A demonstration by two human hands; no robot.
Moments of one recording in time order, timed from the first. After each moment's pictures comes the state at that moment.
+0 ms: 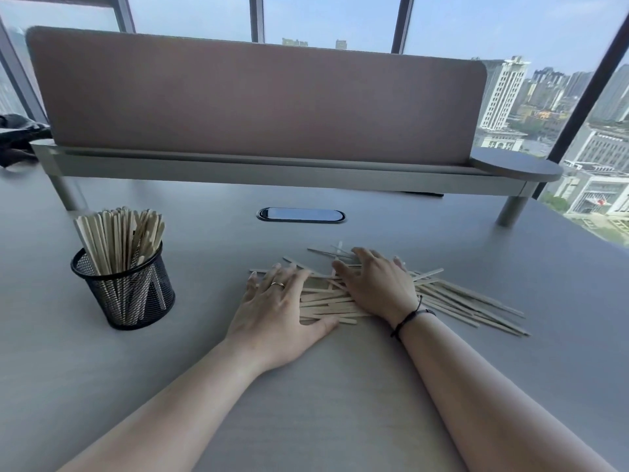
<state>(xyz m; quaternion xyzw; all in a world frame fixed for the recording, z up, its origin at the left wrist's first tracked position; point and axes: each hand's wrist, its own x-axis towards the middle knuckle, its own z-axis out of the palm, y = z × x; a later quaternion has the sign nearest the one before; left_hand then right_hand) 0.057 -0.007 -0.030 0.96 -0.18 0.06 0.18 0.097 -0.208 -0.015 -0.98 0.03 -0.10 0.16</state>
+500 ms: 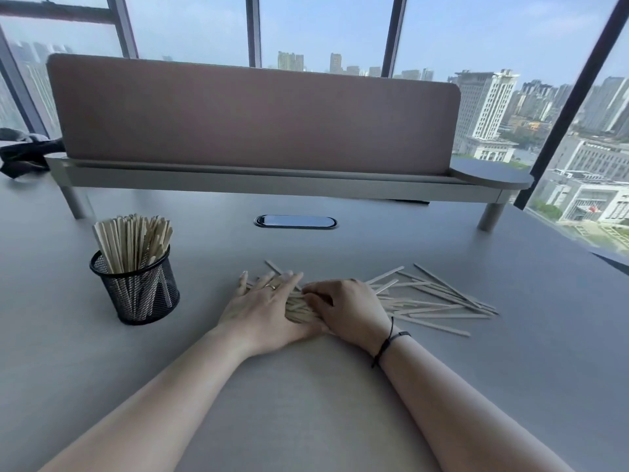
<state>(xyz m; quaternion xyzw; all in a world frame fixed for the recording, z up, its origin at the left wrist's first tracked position) 0.057 0.005 -0.017 0.97 -0.19 -0.02 0.13 0.050 -0.179 -0.019 -0.96 -0.14 -0.13 0.20</state>
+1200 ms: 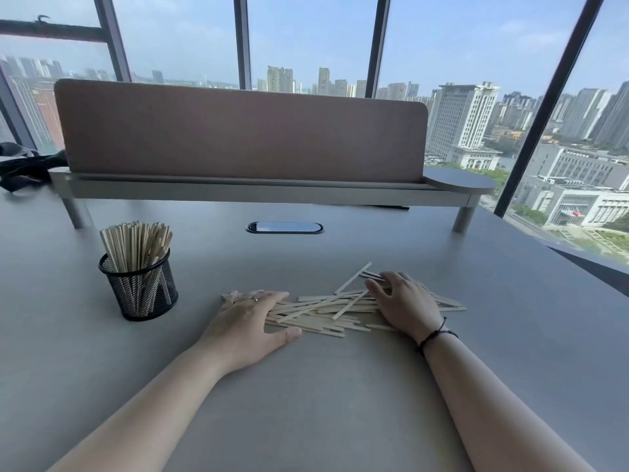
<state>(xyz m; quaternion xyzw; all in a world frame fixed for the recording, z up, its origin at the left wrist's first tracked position) 0.008 0.019 -0.011 0.96 -0.21 0.03 0.19 0.023 -0.284 -0.021 -0.97 0.11 -0.13 0.18</state>
